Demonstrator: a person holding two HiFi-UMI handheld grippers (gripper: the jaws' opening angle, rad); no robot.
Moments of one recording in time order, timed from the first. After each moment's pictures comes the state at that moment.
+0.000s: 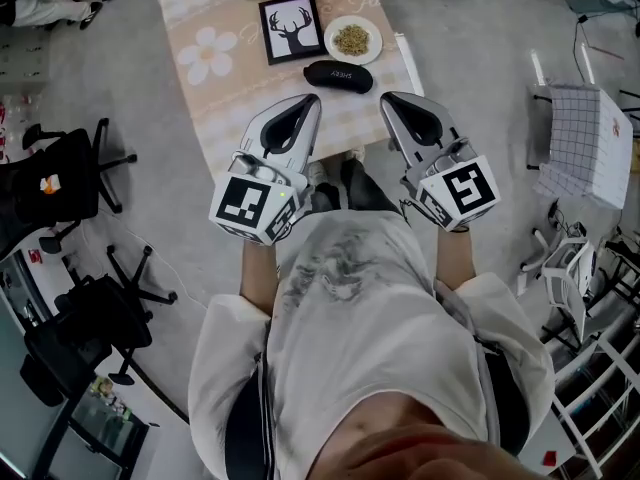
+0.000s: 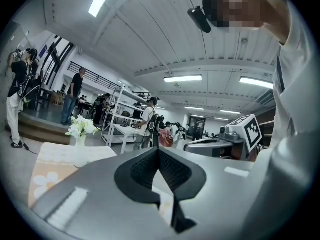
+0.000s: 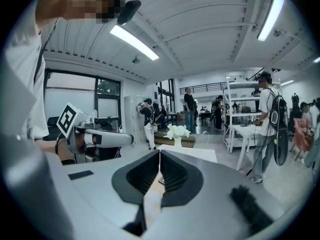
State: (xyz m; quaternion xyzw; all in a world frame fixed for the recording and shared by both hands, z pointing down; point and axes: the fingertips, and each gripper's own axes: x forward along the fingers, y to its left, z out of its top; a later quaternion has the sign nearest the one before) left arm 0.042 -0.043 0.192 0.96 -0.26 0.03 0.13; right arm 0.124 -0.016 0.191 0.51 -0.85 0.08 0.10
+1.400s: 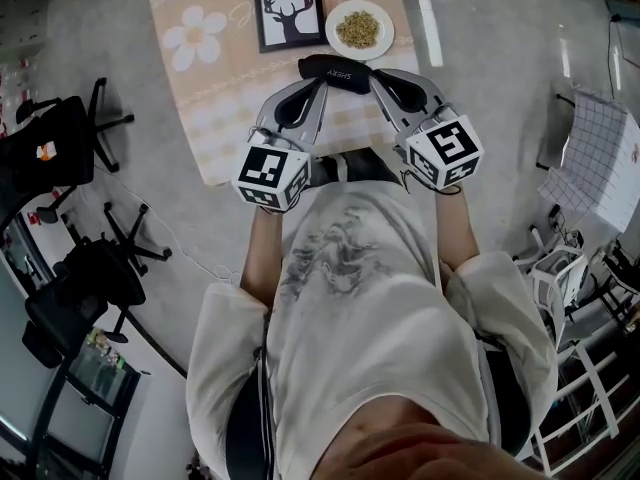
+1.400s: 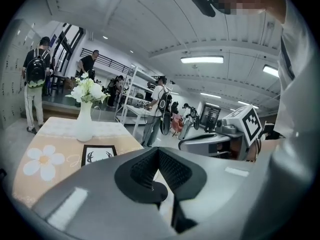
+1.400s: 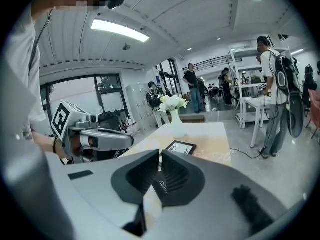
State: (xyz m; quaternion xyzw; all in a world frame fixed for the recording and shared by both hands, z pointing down) left arm 0.102 -0.112 0.325 0.92 -0.31 0.12 0.20; right arm 0.171 -0.105 0.327 0.43 -0.87 0.19 0.14
